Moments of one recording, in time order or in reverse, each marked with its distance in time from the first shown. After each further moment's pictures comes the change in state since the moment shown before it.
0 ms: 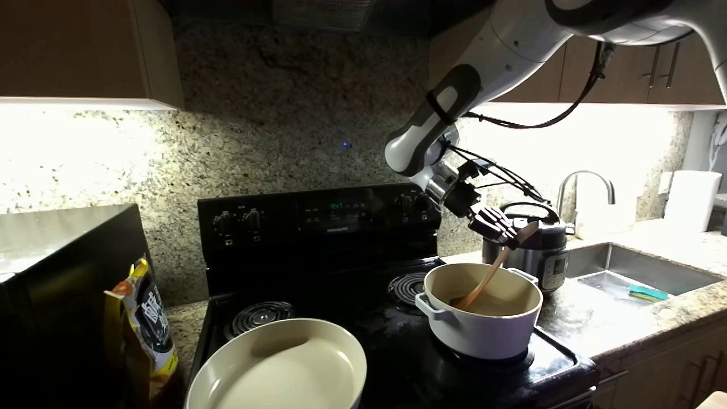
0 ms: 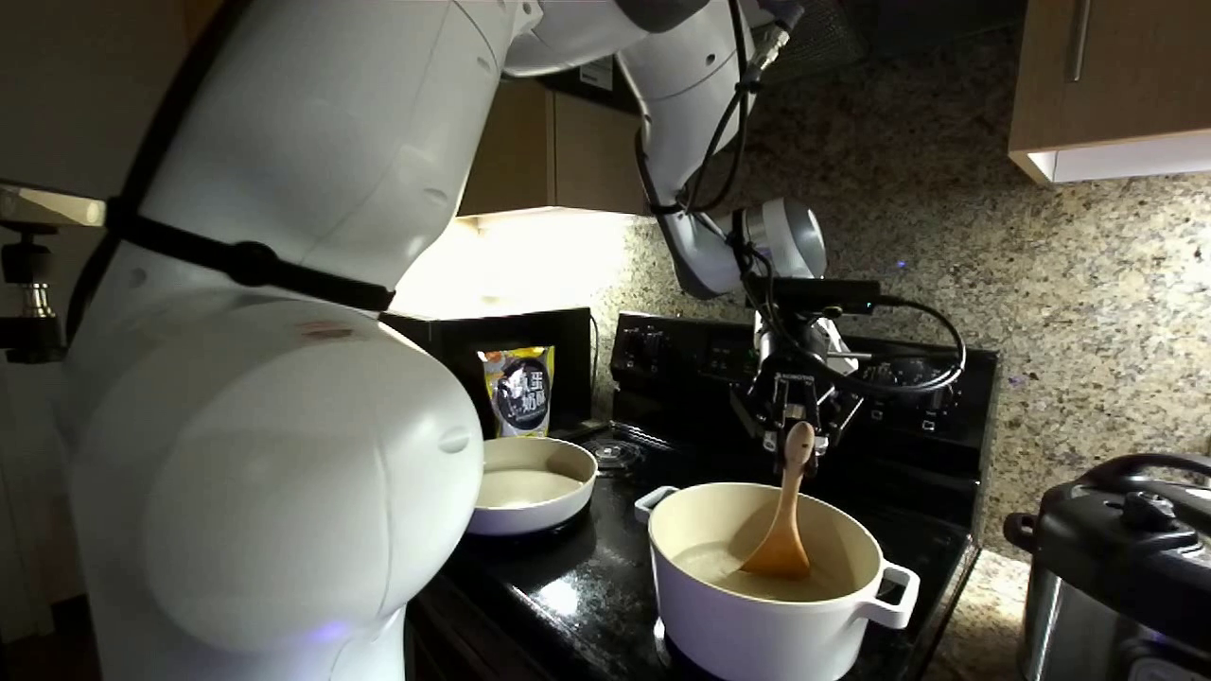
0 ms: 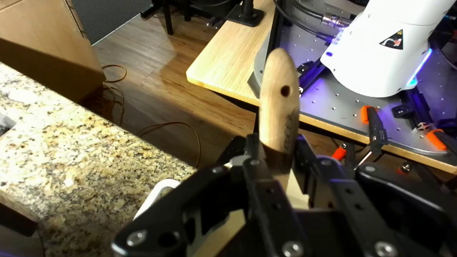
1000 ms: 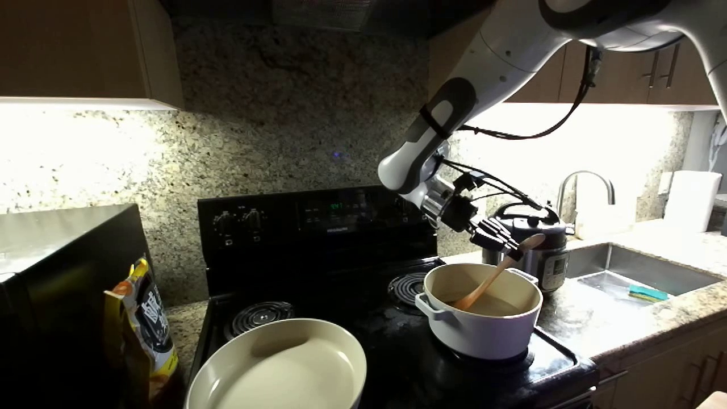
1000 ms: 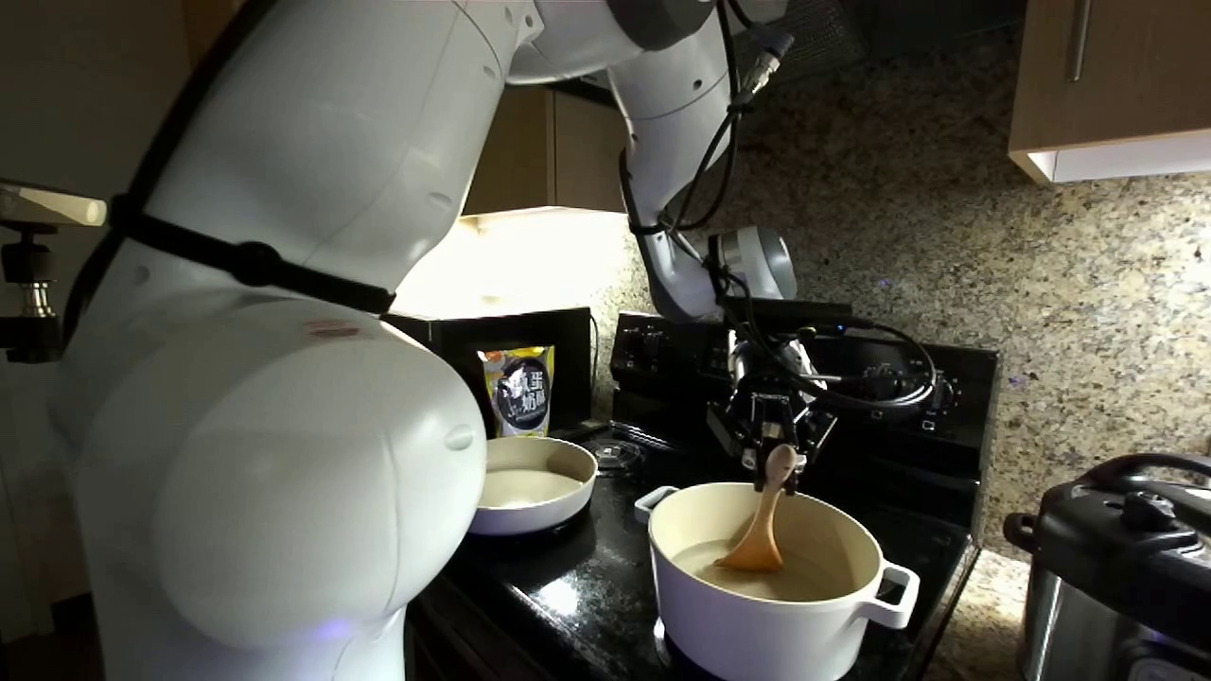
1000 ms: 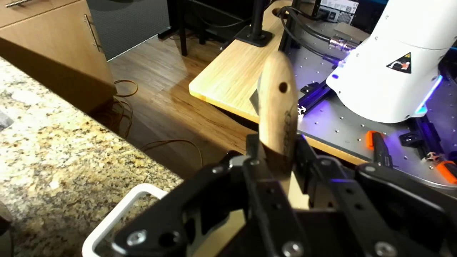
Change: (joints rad) arm 0.019 0.023 0.045 -0.055 -0.050 -0.011 -0.006
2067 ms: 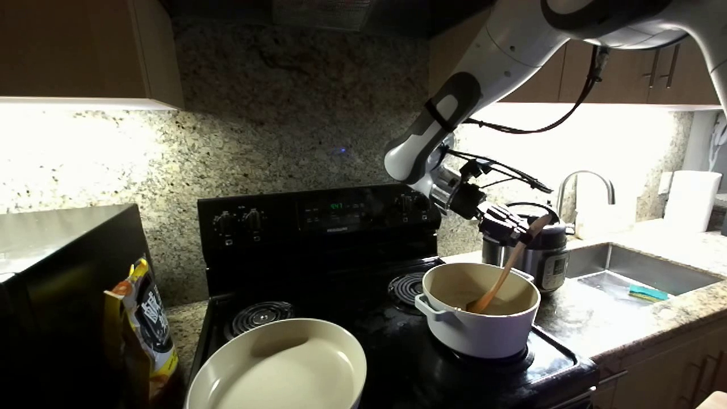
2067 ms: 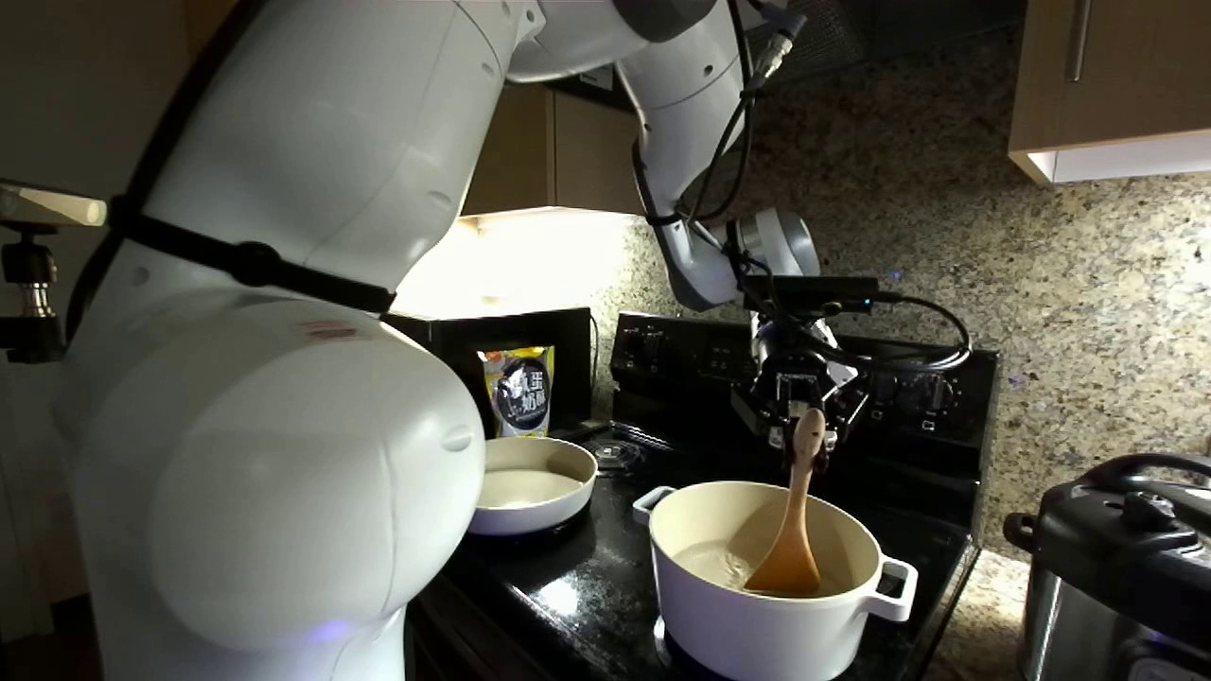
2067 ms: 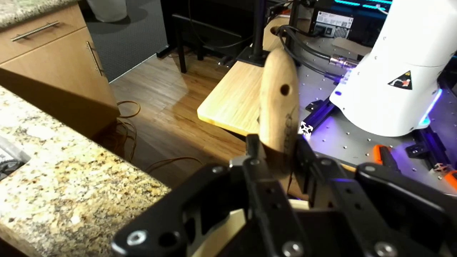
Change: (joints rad) arm -0.010 -0.007 -0.037 0.046 -0.030 -0.081 0.000
